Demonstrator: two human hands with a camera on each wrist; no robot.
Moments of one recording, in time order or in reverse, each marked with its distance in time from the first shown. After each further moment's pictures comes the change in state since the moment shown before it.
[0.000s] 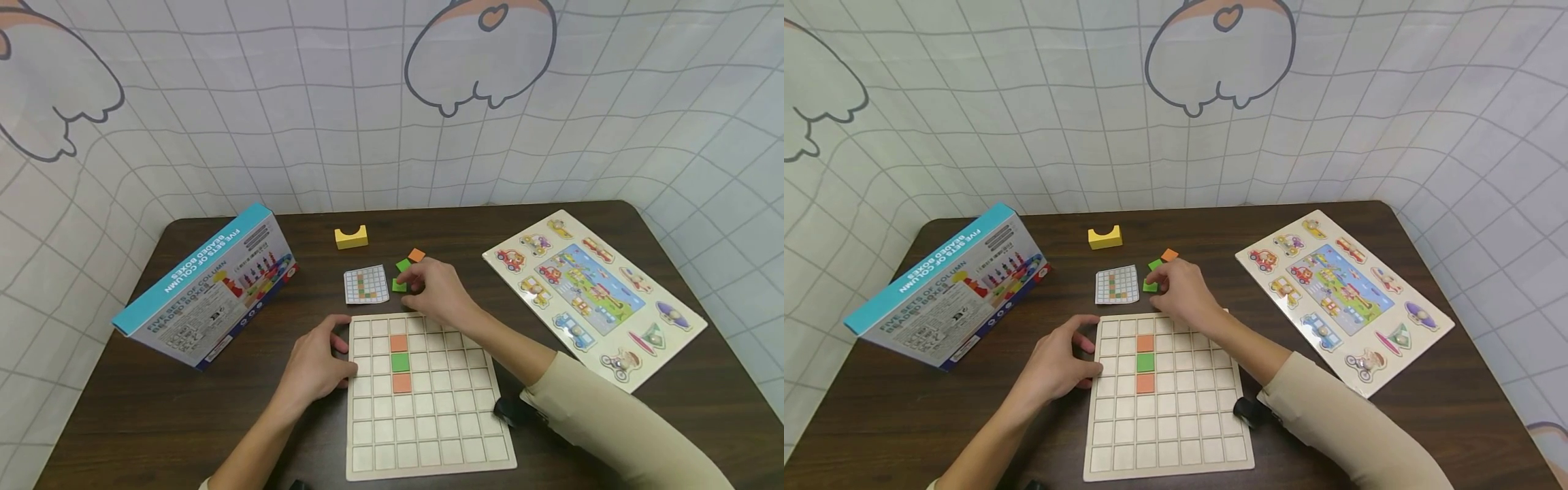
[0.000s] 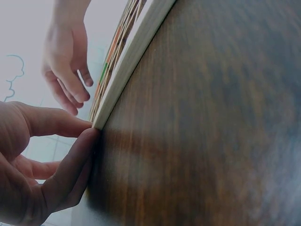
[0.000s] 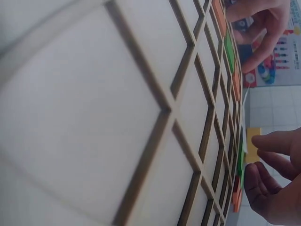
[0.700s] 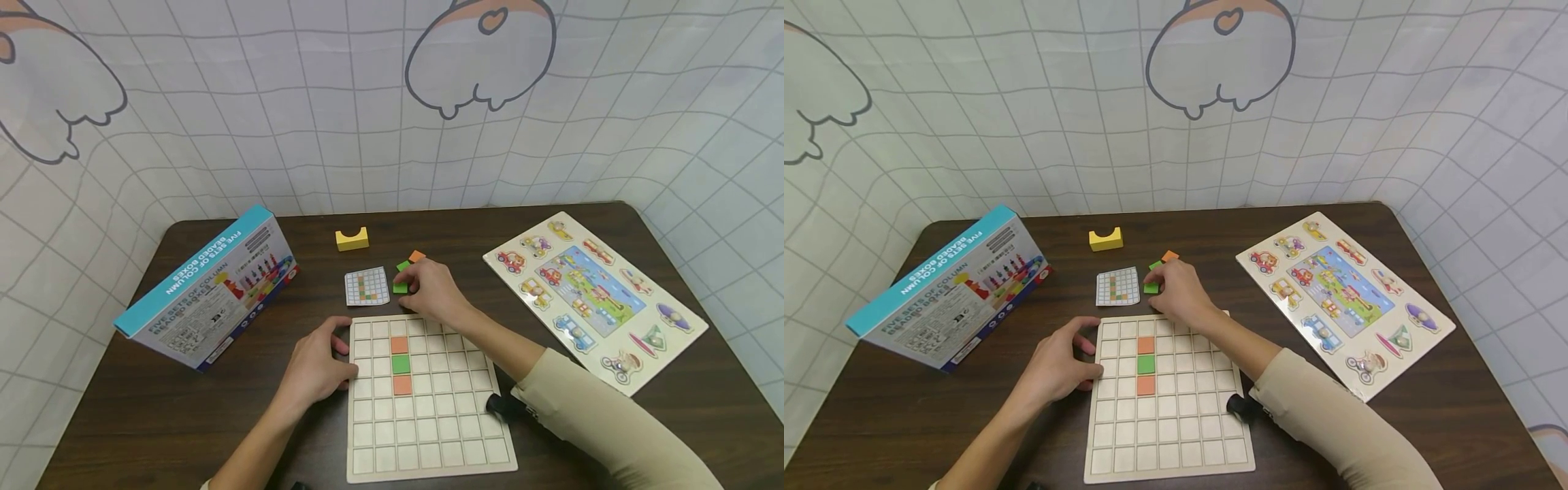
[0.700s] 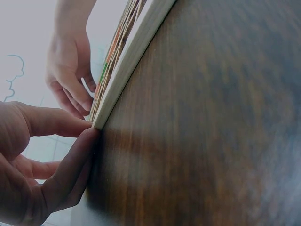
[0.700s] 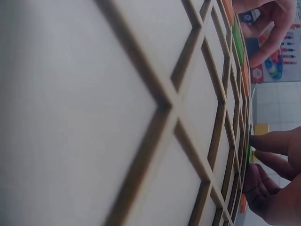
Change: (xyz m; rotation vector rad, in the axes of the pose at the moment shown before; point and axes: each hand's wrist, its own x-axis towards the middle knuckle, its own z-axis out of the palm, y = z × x) left_hand 0.001 0.000 -0.001 -0.002 -0.014 -0.025; right_hand 0.012 0.003 0.010 -0.030 -0.012 0.005
